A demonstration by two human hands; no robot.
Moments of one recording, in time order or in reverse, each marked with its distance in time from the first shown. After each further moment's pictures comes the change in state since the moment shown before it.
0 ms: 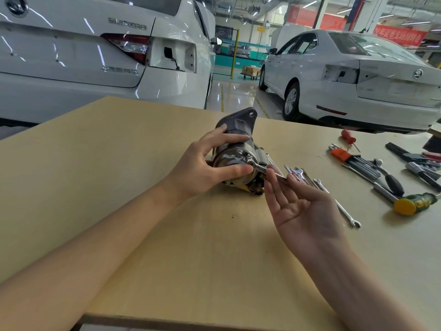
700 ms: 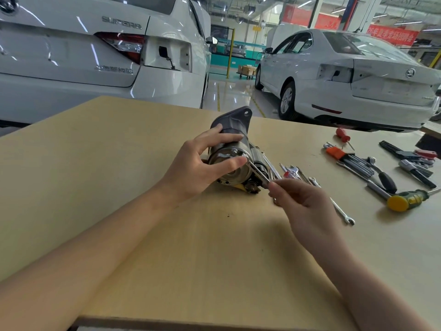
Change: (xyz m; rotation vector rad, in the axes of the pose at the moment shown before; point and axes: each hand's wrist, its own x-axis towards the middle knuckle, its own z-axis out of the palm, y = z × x) left_hand 0.002 -0.006 0.007 -0.028 0.074 0.040; right_hand 0.004 -0.007 -0.028 -1.310 -0.038 -0.578
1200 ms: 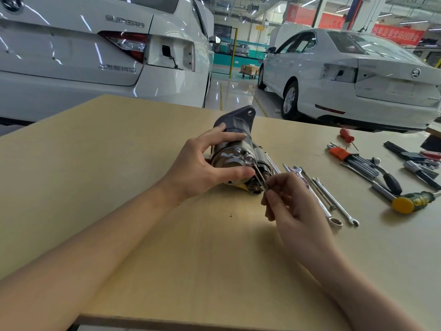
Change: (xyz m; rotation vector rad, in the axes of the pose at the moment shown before) left_hand -0.004 0.007 -0.003 0.006 -0.007 -0.046; right_hand -0.007 0.007 0.013 -0.032 -0.108 -0.191
